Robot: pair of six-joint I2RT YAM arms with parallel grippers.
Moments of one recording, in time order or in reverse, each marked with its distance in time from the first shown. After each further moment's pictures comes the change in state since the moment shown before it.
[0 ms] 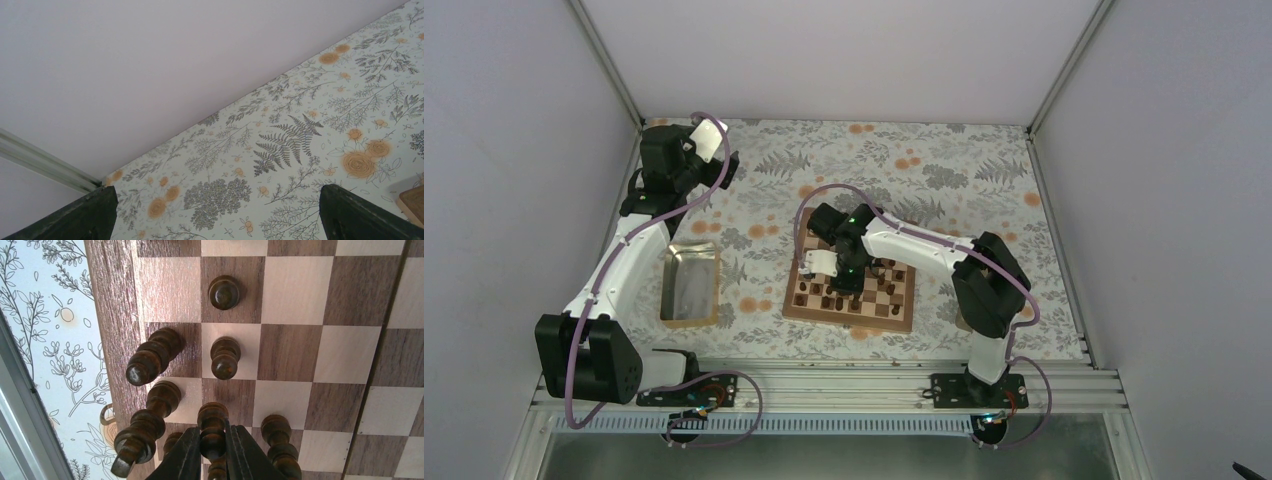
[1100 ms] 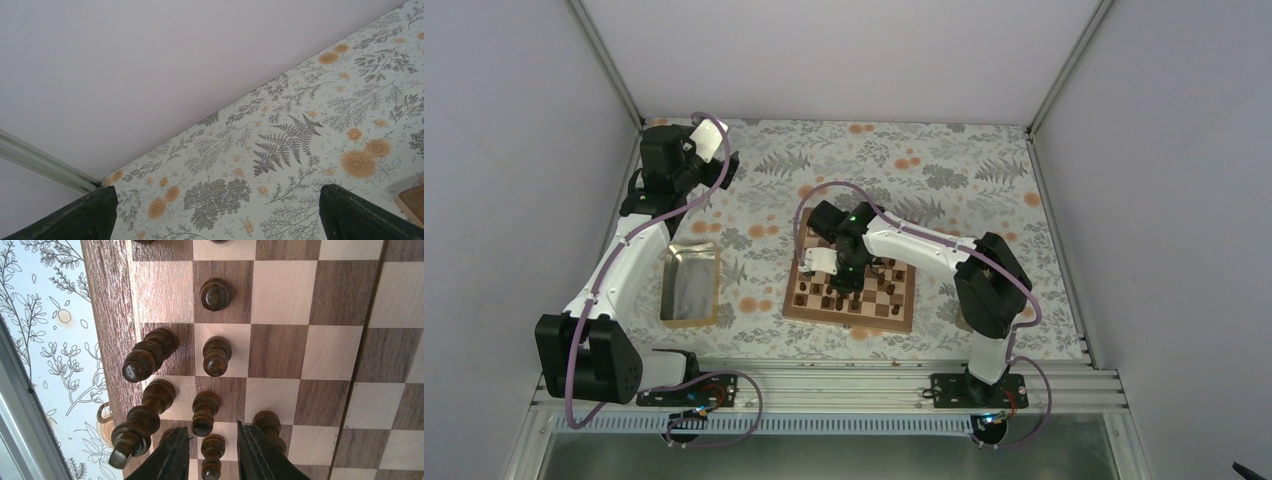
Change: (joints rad) left arm 0.000 0.000 0.000 0.000 0.001 0.003; right arm -0.002 -0.003 0.013 -0.005 0.013 -0.001
